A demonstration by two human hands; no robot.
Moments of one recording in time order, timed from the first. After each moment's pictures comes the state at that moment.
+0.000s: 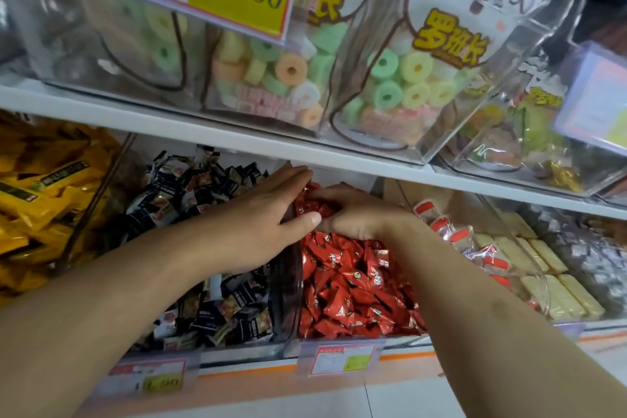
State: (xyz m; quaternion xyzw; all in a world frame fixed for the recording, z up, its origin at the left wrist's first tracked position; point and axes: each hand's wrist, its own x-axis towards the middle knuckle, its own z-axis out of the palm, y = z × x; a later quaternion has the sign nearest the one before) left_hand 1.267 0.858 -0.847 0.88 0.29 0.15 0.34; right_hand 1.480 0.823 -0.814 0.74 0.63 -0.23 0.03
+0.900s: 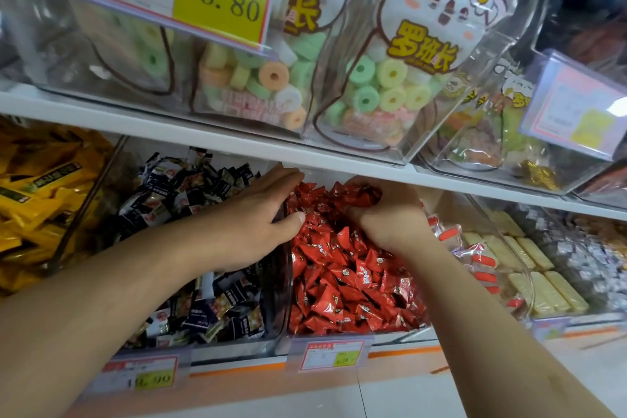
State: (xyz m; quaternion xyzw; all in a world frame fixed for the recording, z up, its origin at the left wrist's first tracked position) left_hand 1.266 0.851 -0.837 0.88 0.31 0.12 0.35; right_hand 1.509 0.782 -0.816 0.80 0.56 -0.03 -0.20
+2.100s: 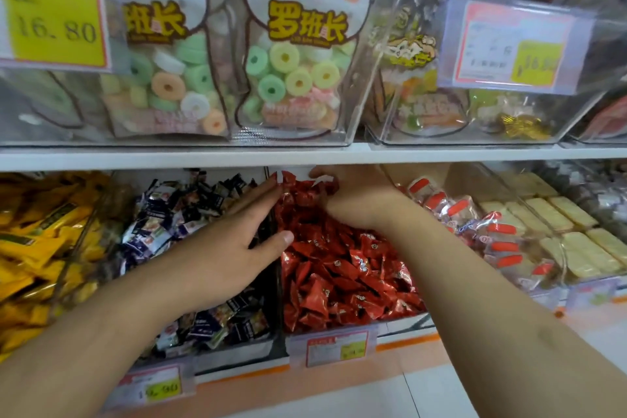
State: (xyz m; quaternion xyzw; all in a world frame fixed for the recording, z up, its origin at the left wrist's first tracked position) left_hand 1.255 0.822 -0.826 0.87 0.32 0.12 0.35; right_hand 1.486 0.795 -0.792 0.75 0.63 -0.13 -0.14
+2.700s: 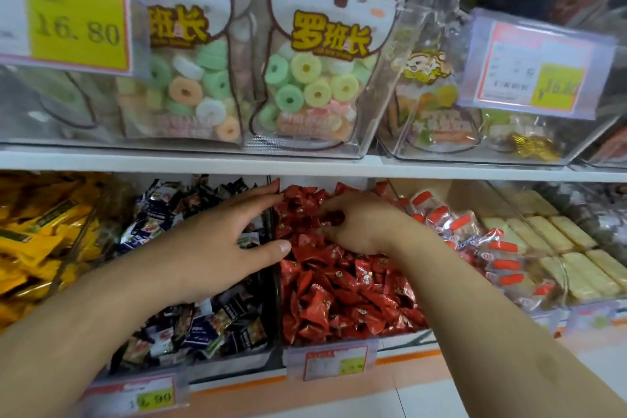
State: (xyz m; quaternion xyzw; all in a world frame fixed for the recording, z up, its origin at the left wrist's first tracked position) left_hand 1.245 0.830 -0.810 0.87 0.37 0.07 0.32; right_hand 1.495 0.793 -0.809 0.74 0.65 -0.15 0.00
